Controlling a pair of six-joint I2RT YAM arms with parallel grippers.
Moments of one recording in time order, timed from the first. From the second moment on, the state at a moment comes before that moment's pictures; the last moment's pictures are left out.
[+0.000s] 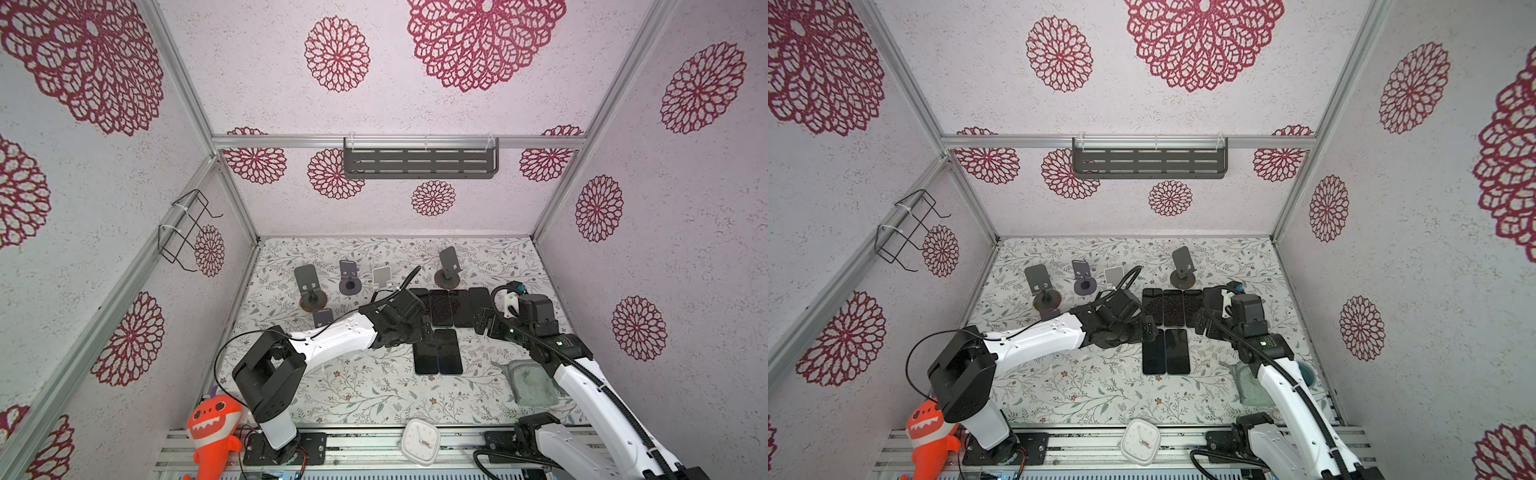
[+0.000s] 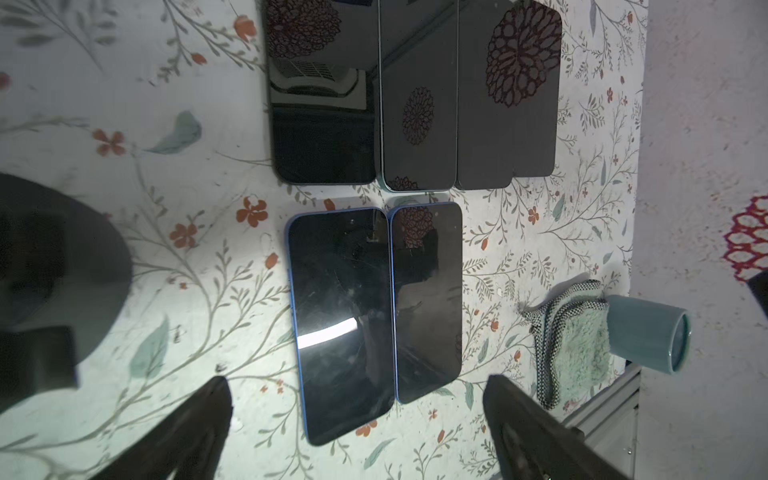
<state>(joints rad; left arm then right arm) -0.88 1.70 1.21 -0.47 0.00 -0.90 0.22 0.89 0.74 -0.56 -0.11 0.39</state>
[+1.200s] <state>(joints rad) 0.03 1.36 0.50 0.33 -0.59 -0.16 0.18 1.36 0.25 0.76 0.60 0.07</state>
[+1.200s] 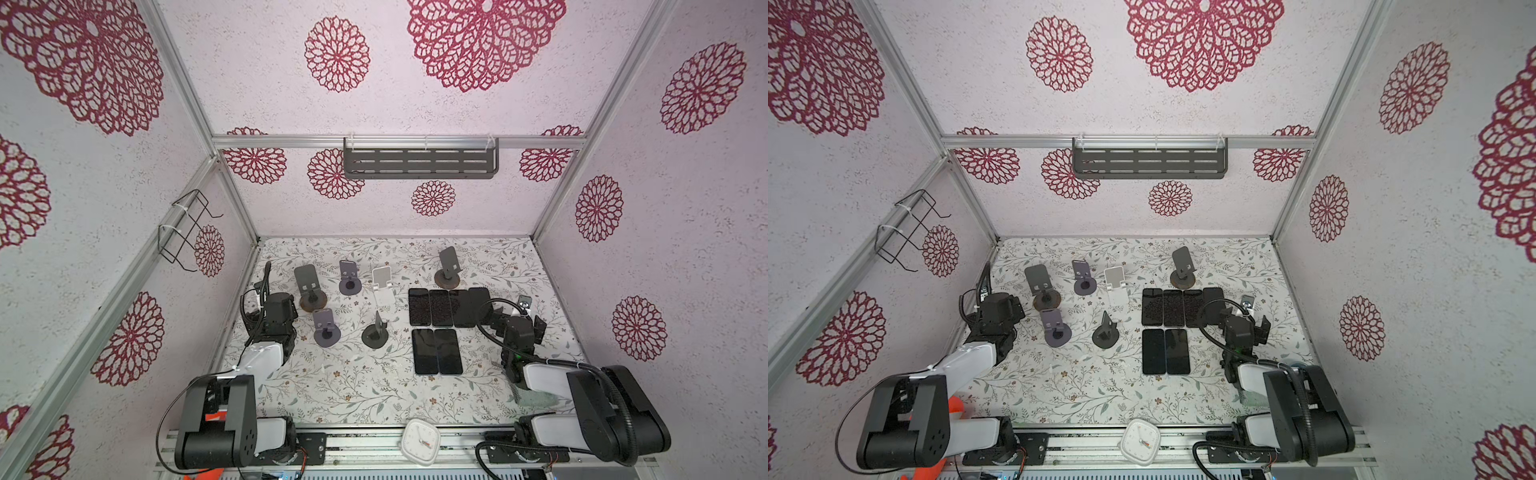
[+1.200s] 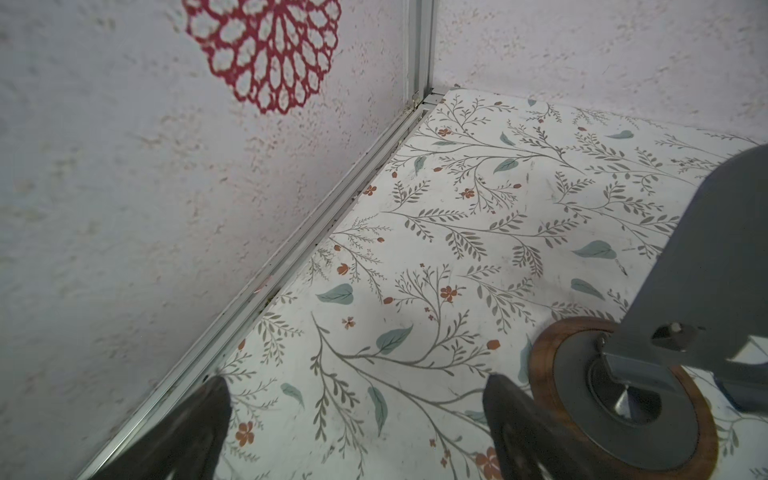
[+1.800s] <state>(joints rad) 0.08 1.55 0.41 0.81 -0.37 -0.11 0.11 1.50 0.27 0.94 0.53 0.02</state>
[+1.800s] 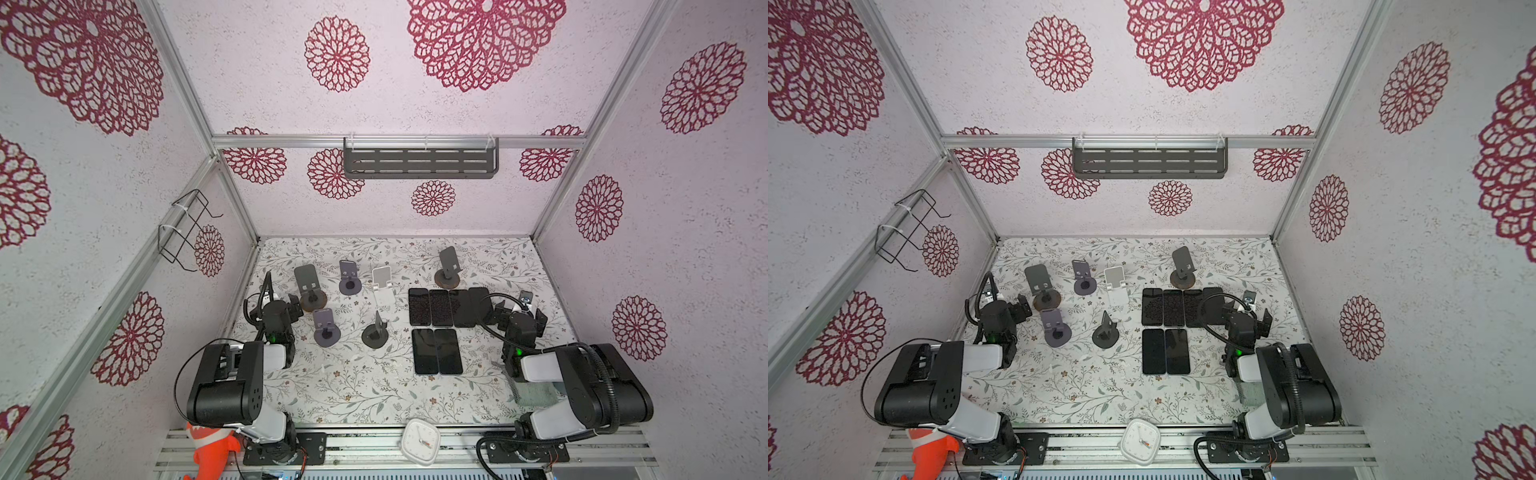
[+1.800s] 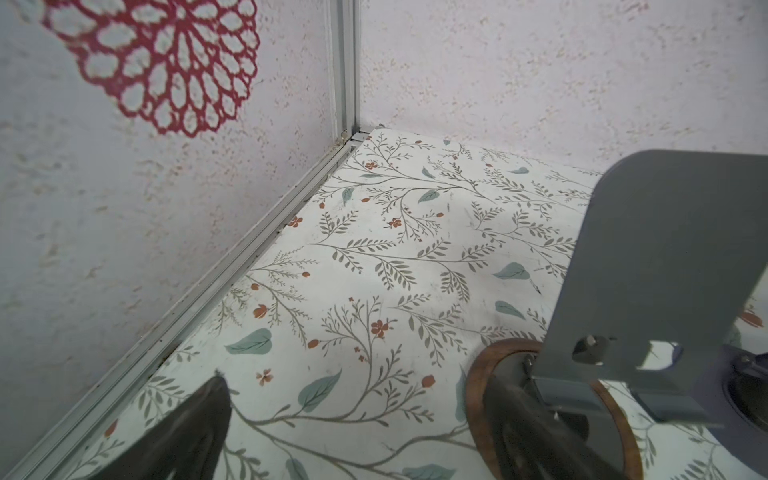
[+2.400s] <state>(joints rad) 0.08 1.55 0.41 0.88 -0.35 -0.10 0.03 1.54 0.22 1.04 0.36 0.05</state>
